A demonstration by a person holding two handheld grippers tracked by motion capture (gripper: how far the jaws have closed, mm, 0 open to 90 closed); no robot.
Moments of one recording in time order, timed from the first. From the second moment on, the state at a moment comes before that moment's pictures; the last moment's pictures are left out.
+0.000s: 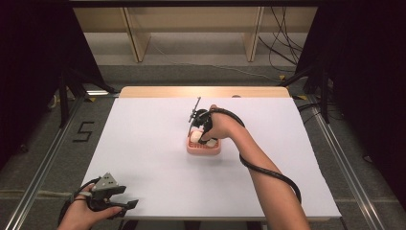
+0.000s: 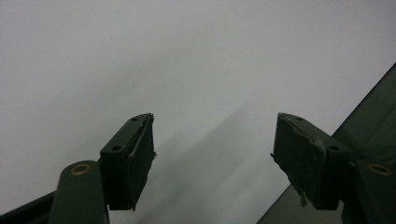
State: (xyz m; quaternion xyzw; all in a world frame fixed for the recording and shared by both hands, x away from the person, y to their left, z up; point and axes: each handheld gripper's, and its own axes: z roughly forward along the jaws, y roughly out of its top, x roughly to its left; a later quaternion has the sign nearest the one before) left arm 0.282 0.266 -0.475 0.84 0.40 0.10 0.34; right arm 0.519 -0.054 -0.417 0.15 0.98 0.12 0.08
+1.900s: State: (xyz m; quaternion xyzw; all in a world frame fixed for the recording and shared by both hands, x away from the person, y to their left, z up) left arm 0.282 0.266 -0.476 0.84 0.41 0.10 0.34; right arm 0.415 -0.163 -0.446 0.26 0.91 0.28 0.14
